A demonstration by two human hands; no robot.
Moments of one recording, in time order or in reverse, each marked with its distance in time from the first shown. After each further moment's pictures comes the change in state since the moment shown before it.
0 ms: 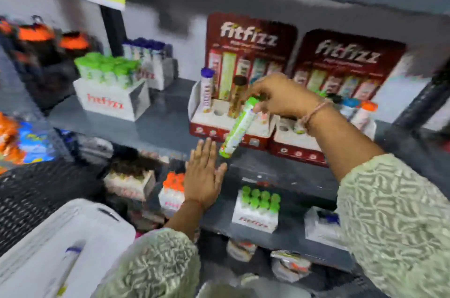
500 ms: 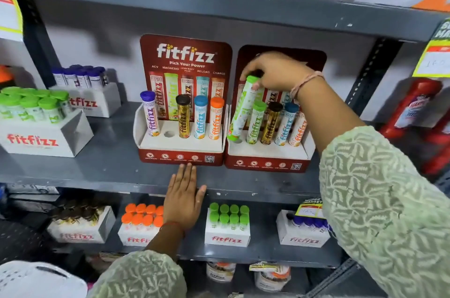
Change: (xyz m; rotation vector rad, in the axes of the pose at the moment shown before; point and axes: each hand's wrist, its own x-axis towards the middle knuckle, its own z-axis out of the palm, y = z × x) left_hand 0.018 0.025 0.045 -0.023 -0.138 0.085; right_hand -0.026 0.081 -0.067 -0.114 0.148 0.249
